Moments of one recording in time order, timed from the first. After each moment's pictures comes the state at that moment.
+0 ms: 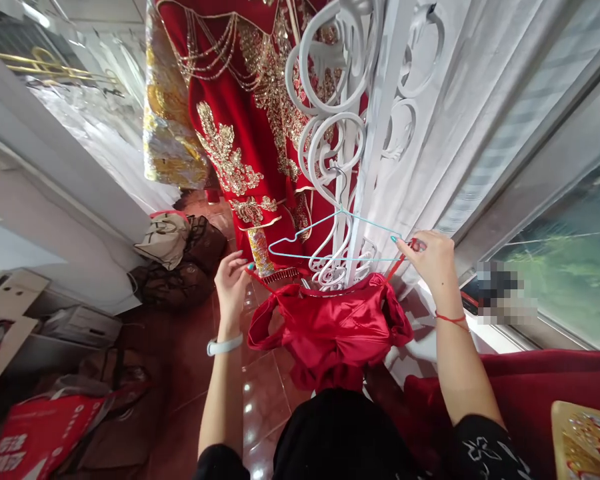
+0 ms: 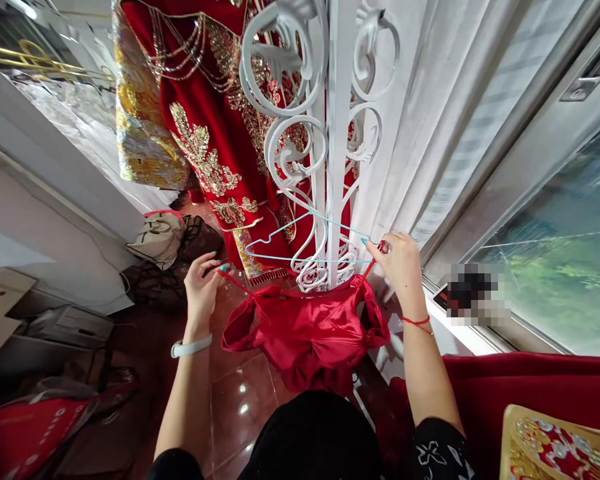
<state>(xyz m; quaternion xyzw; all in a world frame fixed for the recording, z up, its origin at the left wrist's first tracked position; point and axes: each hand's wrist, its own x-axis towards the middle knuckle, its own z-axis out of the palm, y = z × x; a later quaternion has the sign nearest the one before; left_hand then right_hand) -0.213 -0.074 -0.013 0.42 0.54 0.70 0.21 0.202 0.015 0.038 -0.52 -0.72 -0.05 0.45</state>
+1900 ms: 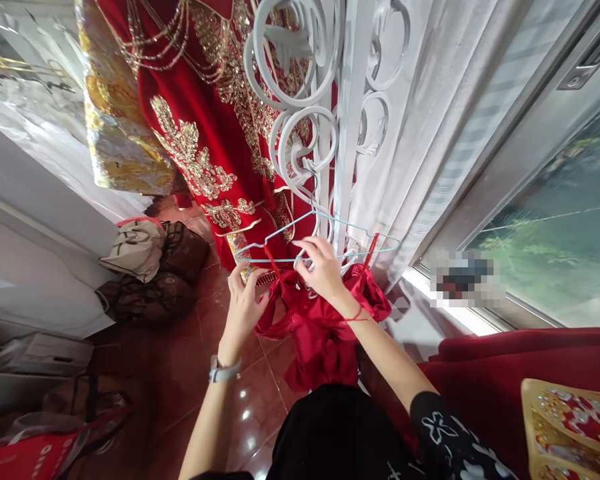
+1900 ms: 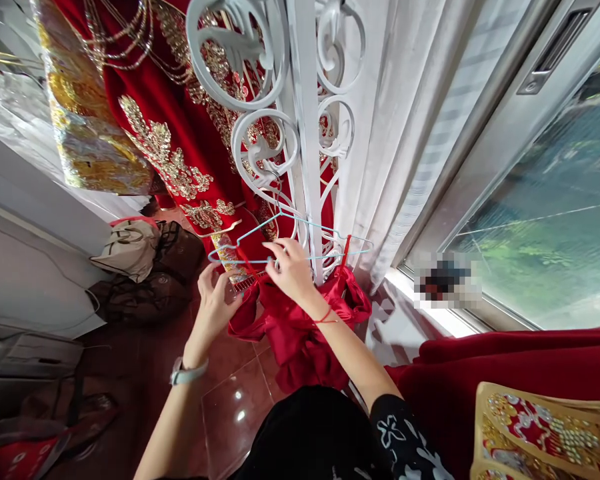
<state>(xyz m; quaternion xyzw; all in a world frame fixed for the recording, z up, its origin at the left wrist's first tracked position) -0.179 -0.079 -0.035 0.70 0.61 0.38 -0.04 0.033 0.001 -0.001 -0.36 -0.78 0.05 0.51</state>
